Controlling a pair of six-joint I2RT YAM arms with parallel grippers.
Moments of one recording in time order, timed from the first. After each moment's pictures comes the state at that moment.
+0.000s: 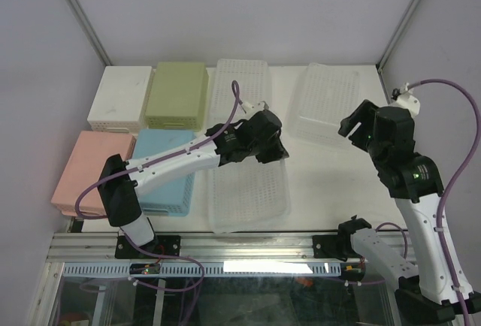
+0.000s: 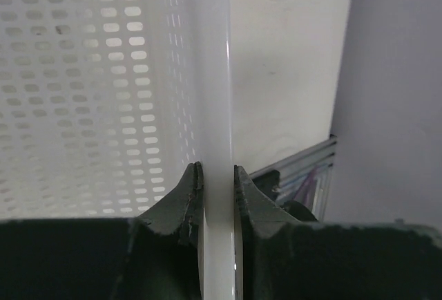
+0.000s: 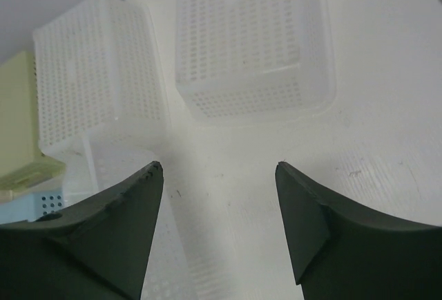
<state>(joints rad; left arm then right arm) -1.07 1.69 1.50 -0.60 -0.15 -1.19 0.27 0.80 1.18 -0.92 0.33 0.59</state>
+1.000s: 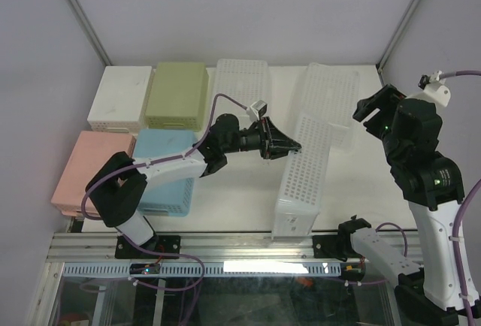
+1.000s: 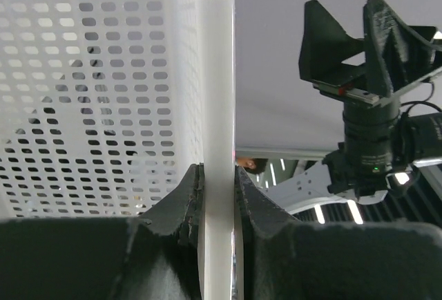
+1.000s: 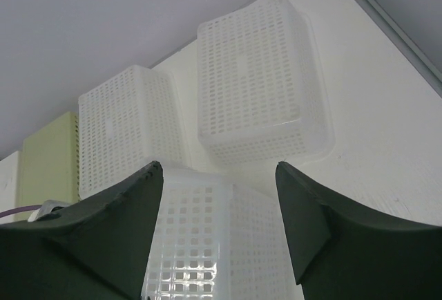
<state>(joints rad) -0.88 1.61 1.00 0.63 0.54 -1.61 0.27 0.85 1.44 -0.92 0.45 0.57</state>
